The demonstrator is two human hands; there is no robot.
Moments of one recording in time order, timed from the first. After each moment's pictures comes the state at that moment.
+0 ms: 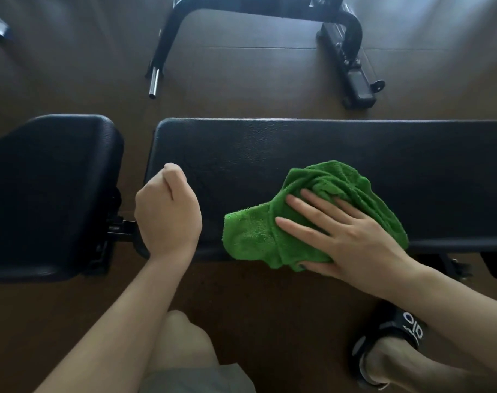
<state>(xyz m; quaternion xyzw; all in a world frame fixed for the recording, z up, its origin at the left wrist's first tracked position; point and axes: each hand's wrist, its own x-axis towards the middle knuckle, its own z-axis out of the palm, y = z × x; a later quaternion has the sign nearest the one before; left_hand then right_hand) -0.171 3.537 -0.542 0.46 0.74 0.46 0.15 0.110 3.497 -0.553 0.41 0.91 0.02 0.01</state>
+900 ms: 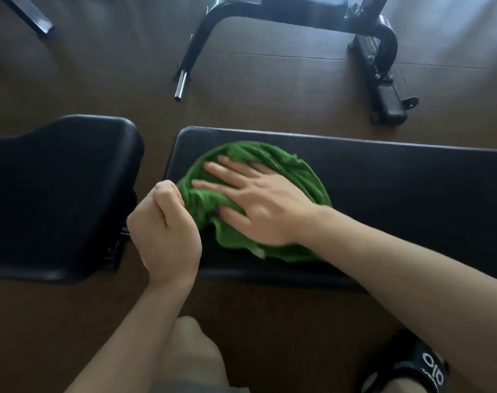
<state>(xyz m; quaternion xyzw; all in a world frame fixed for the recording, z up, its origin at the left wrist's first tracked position) -0.179 3.530 -0.542 0.43 0.70 0.56 0.11 -0.029 3.609 -0.543 0.34 0.93 -0.13 -0.01</state>
